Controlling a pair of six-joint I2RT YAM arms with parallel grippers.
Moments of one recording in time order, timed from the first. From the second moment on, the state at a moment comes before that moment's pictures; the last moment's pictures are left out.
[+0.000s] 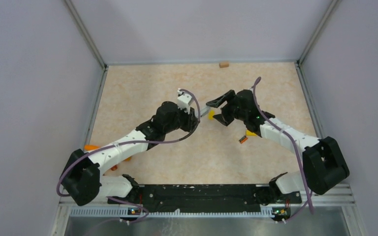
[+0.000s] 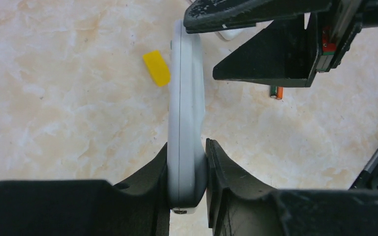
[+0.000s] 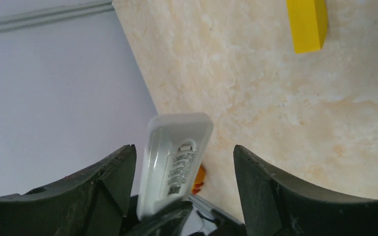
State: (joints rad) left arm -0.74 1.27 0.80 0.08 0.07 -0.21; right arm 0.52 1.39 0.85 0.01 -0.16 1.48
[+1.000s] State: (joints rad) left arm -0.55 1.68 0.90 -0.14 0.80 -0.56; right arm 0.49 1.26 0.60 0.09 -0.41 0.76
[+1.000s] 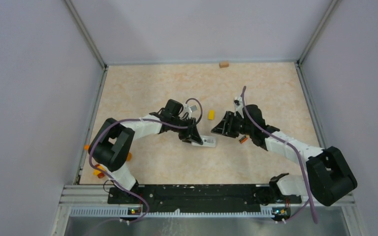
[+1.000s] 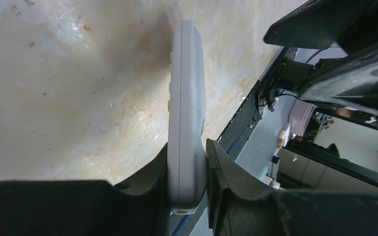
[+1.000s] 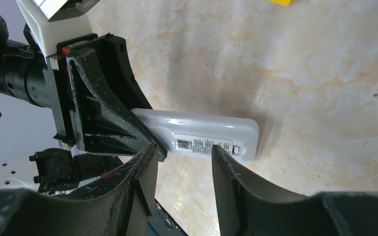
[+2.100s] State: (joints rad) left arm -0.51 1.78 0.97 -0.21 0.86 -0.61; right arm 0.51 1.47 0.49 0.35 -0.45 0.83
